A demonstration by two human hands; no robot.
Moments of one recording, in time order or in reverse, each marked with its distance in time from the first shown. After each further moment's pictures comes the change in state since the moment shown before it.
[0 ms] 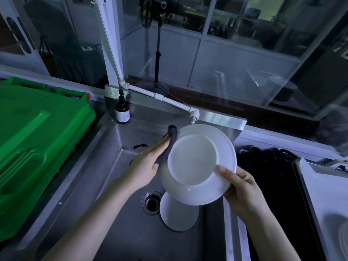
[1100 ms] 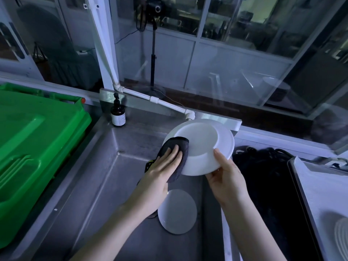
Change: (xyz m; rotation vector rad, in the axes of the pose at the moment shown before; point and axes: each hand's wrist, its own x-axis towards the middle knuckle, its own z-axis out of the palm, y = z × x) left_hand -0.023 0.046 0.024 0.043 0.054 0.059; right_hand 0.023 -0.002 0.038 0.360 0.235 -0.028
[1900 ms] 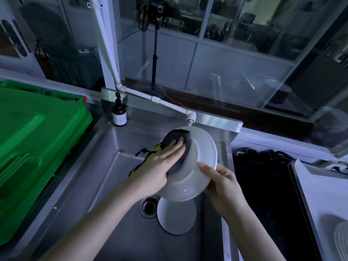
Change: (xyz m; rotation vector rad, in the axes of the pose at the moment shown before) left_hand 0.029 -0.002 -0.024 0.008 -0.225 0.001; right_hand -0.015 0.006 -0.007 -0.372 -0.198 0.059
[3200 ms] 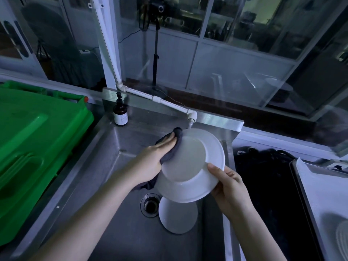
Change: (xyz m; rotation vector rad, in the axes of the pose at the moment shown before) left_hand 0.013 -0.025 -0.011 -0.101 0.014 -0.159; right_hand -0.001 0.003 -0.015 0.107 0.020 -0.005
